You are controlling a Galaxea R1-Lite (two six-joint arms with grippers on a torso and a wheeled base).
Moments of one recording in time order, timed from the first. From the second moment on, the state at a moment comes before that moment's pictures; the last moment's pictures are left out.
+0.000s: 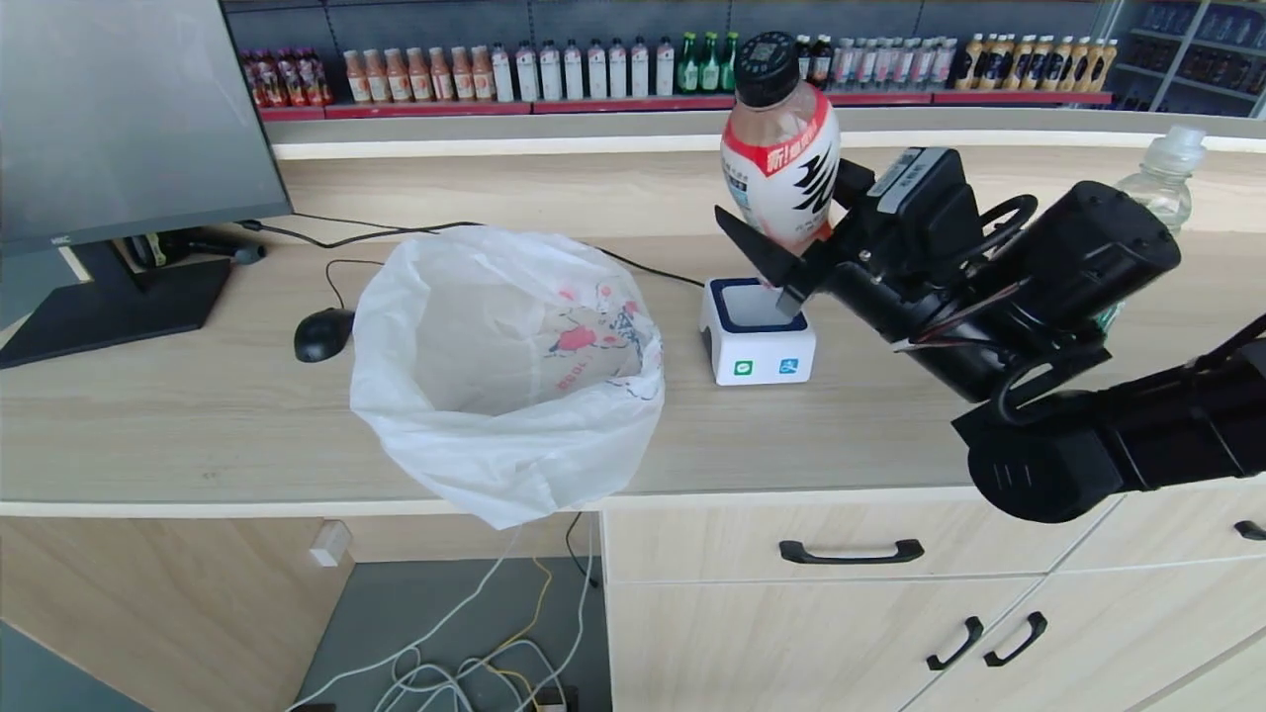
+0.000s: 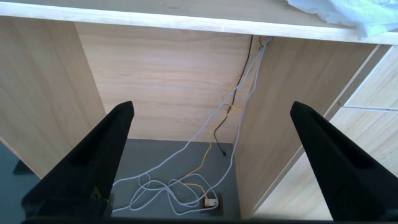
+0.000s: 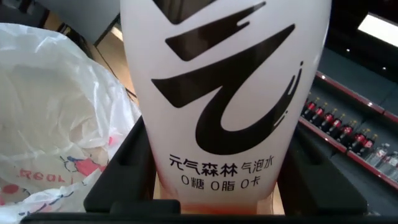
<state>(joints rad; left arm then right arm) 0.00 0.00 0.00 0.00 0.00 0.00 0.45 1.95 -1.11 -1.41 0.43 -0.61</state>
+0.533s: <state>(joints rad) 0.00 0.00 0.00 0.00 0.00 0.00 0.34 2.09 -1.39 -1.32 0.78 -0.62</state>
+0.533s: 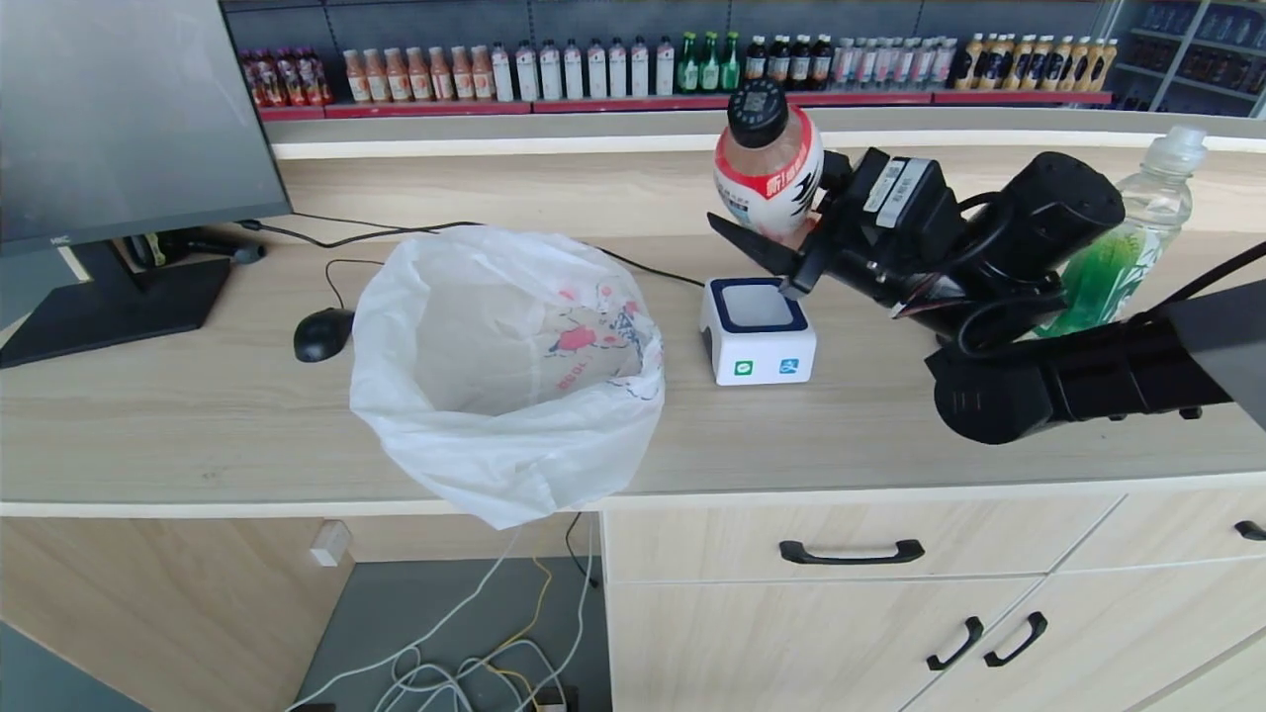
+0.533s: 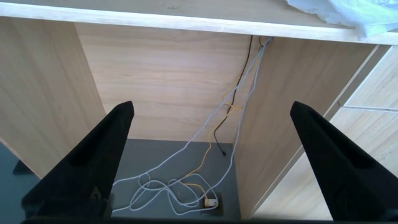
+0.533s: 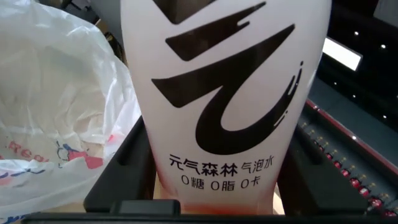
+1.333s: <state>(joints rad) 0.00 0.00 0.00 0.00 0.00 0.00 0.28 2.18 -1.44 -1.30 0.91 -0.74</state>
